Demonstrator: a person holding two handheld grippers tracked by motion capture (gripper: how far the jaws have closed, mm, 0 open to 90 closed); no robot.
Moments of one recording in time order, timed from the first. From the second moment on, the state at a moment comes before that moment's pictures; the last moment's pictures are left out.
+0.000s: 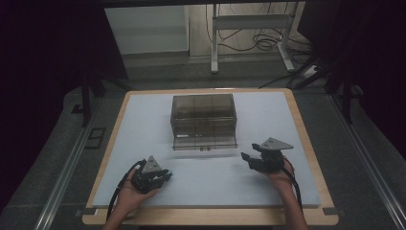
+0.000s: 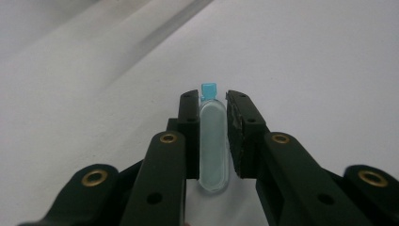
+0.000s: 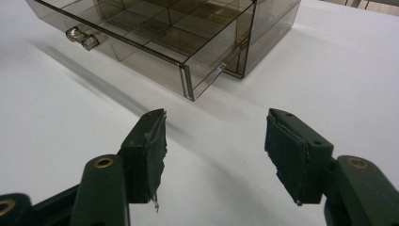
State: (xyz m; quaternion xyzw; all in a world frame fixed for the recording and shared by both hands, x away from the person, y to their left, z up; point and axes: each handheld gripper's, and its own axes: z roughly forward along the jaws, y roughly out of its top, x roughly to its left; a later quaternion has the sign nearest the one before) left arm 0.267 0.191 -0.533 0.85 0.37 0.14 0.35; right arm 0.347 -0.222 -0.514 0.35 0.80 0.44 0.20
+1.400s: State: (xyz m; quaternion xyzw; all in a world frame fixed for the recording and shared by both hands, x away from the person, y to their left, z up) left arm 0.294 0.190 -0.497 0.84 0.35 0.17 0.38; right arm 0.349 -0.222 -0.517 0.35 0.80 0.43 0.20
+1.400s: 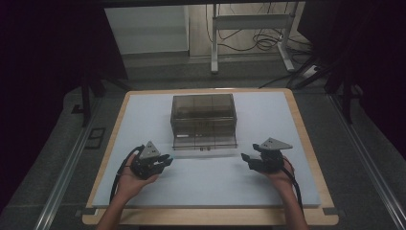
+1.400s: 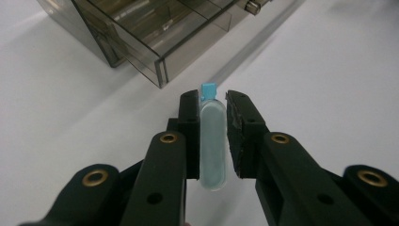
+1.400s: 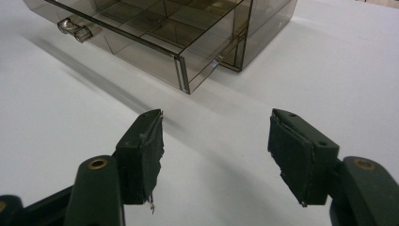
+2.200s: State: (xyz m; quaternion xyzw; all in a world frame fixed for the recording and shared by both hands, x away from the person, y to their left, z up) left arm 0.314 0.187 -0.488 0.84 0.35 0.17 0.38; right arm 0.349 -0.222 -0.519 0.35 0.81 0.43 0.20
